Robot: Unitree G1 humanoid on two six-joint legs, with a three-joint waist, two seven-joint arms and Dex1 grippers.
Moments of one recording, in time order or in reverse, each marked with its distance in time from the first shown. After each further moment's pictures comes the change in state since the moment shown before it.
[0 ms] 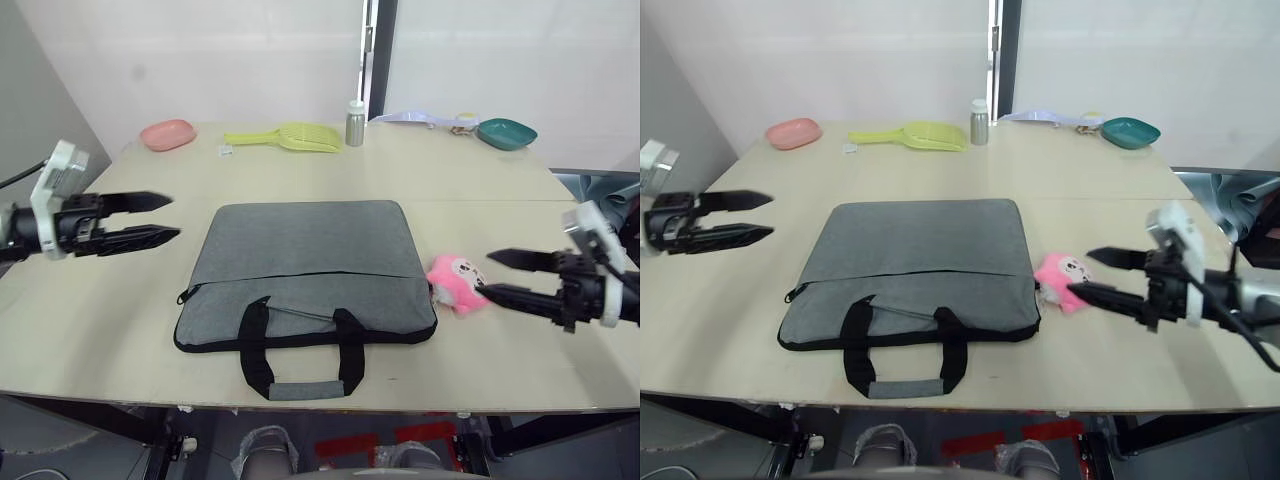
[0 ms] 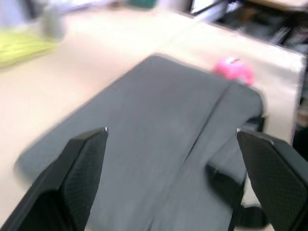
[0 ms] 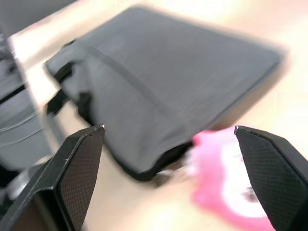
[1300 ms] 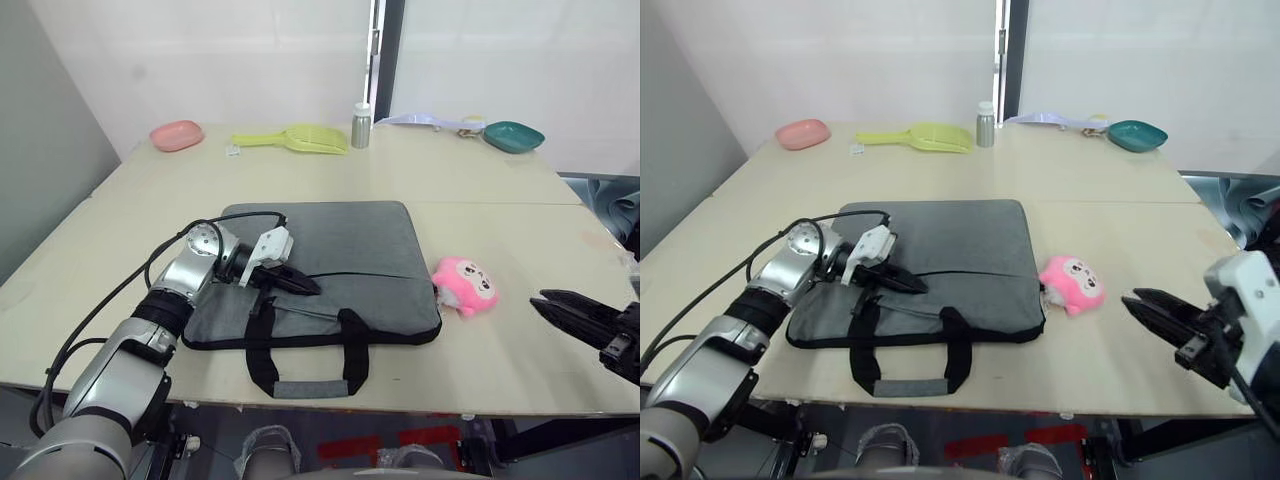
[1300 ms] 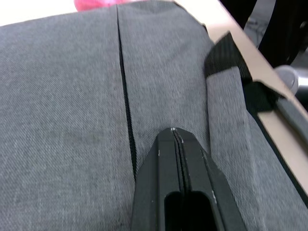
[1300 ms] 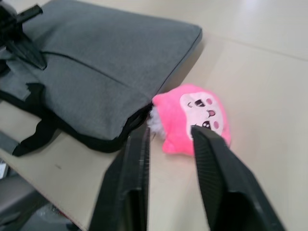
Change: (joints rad) left arm -0.327 -0.522 -0.737 0.591 0.461 -0.879 -0.145; right arm 0.506 0.092 -0.294 -0.347 0.257 -0.049 -0.430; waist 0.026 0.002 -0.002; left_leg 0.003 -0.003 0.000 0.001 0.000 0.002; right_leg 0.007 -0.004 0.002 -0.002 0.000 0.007
